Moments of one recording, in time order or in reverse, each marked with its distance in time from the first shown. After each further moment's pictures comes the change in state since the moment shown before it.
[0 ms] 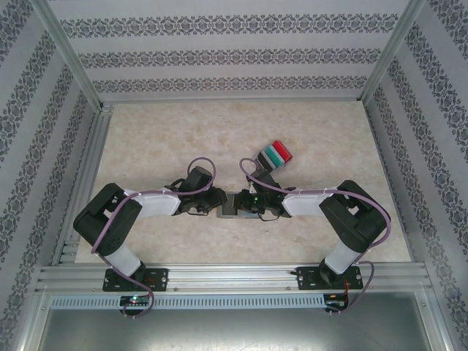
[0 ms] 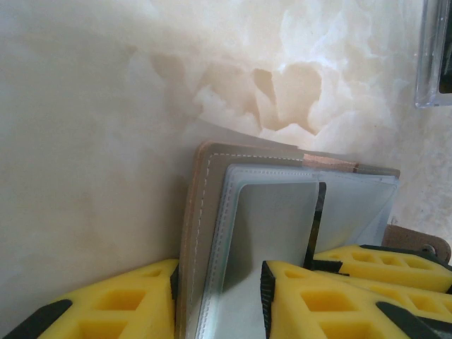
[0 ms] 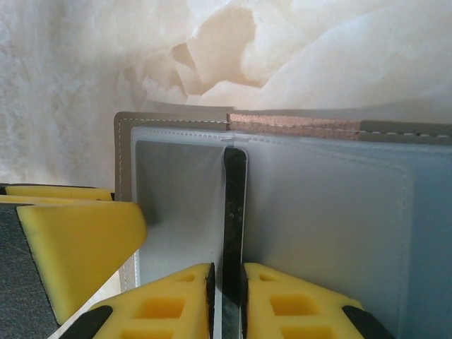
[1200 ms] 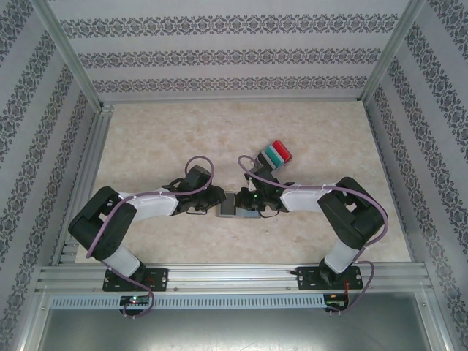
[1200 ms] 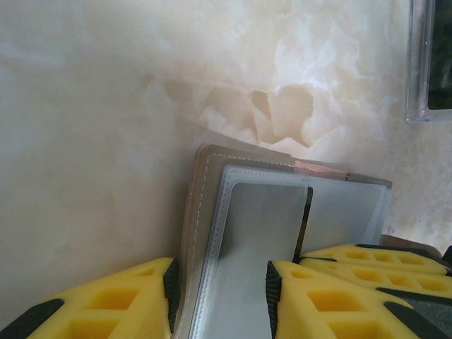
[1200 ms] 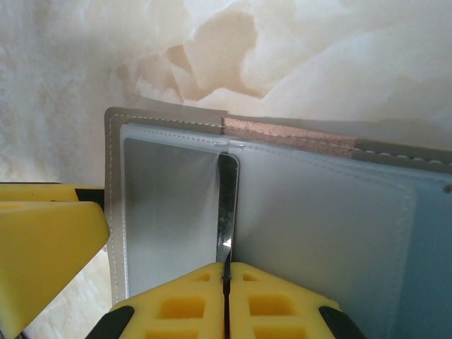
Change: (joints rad) left arm -0.001 -0.044 0.000 -0.039 -0.052 0.005; right arm -0.019 0.032 0.067 -0.094 -0.035 -0.057
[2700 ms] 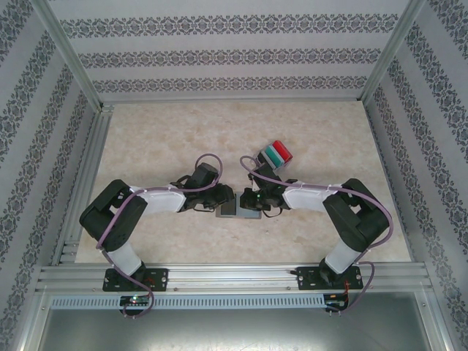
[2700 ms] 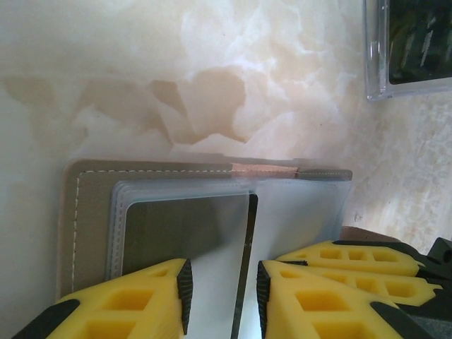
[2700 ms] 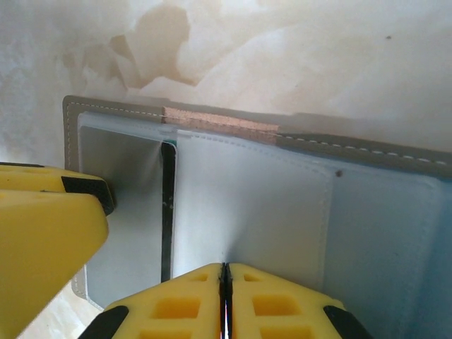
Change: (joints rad) left arm -0.022 0.097 0.064 0.071 0.076 0.018; right arm -0.037 -0.042 0.019 -0.170 0.061 -0.090
